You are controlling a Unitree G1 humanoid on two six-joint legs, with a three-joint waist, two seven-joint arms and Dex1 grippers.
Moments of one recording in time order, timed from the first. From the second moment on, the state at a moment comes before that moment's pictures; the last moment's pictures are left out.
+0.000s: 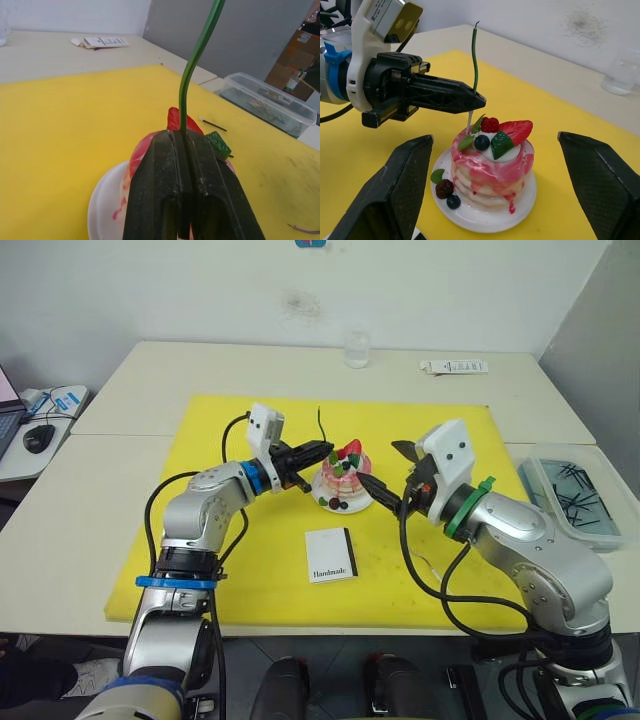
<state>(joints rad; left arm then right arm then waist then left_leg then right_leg) -0.68 0.35 0.04 0.23 -0.47 0.54 -0.82 -0.46 -0.42 0.10 -0.65 0.44 0.92 0.28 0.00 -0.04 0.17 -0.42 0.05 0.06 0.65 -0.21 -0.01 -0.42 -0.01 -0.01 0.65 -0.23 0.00</state>
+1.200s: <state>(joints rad) -0.64 0.37 0.03 0.23 -0.42 0.50 -0.84 -0.46 -0.41 0.10 -0.65 0.43 0.92 0.28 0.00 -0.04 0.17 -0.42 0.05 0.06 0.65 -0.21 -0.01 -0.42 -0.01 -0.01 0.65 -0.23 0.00</state>
